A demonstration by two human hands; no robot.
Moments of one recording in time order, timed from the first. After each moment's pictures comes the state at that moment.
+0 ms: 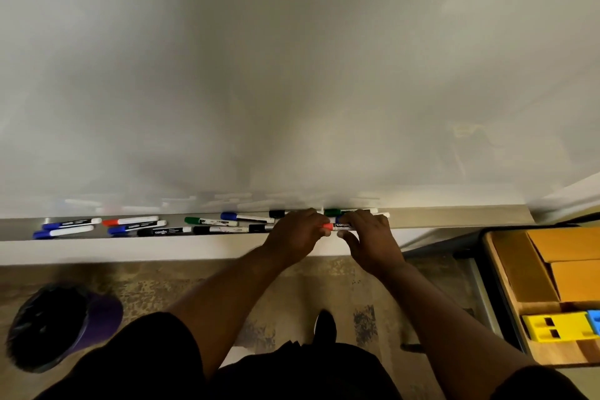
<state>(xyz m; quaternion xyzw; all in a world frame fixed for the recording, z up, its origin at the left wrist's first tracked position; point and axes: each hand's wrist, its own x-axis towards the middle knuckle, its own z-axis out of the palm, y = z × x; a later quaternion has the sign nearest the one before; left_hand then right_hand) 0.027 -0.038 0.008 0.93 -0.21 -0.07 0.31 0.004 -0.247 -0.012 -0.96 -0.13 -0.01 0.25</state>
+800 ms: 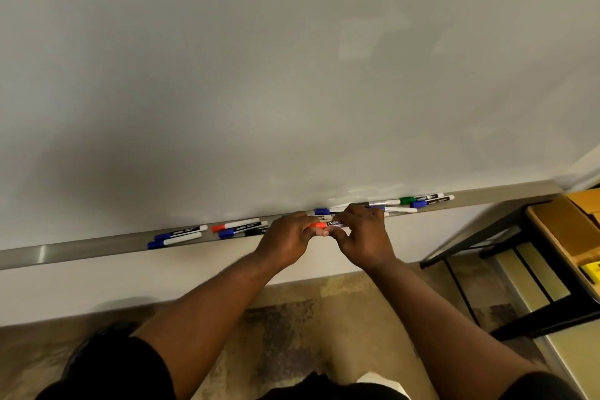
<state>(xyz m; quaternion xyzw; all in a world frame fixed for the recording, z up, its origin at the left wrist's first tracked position) -0.051 0.254 0.061 0.91 -0.24 -0.01 0.34 -0.077 0.051 0.048 -0.94 -0.10 -0.18 0.26</state>
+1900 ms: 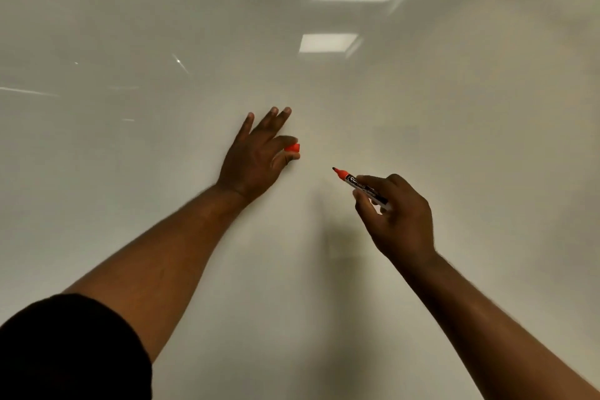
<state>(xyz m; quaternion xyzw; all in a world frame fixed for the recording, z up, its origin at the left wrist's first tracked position) 0.090 0.270 0.556 0.73 -0.35 0.59 0.03 -0.014 0.018 0.470 -0.74 -0.16 -0.58 0.31</state>
